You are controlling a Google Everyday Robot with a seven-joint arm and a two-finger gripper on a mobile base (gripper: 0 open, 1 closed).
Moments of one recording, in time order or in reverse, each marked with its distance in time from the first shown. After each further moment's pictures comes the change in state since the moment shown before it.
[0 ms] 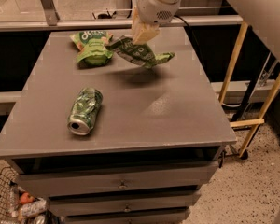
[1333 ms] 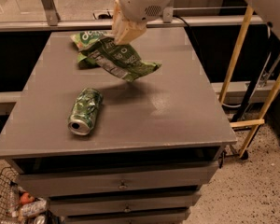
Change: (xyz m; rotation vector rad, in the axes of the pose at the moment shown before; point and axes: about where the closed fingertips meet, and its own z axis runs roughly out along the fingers) arm -0.068 0.027 -0.036 0.010 -0.080 -0.139
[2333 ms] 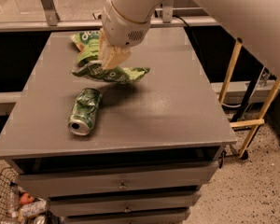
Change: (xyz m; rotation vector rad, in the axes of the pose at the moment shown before) arm -0.031 0.033 0.051 -0.137 -0.073 -0.013
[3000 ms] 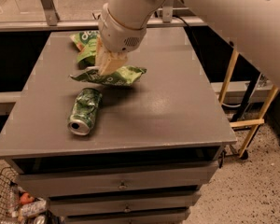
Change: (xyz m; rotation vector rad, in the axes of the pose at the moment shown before) arm -0.003 0.005 0.015 -0.034 -0.023 0.003
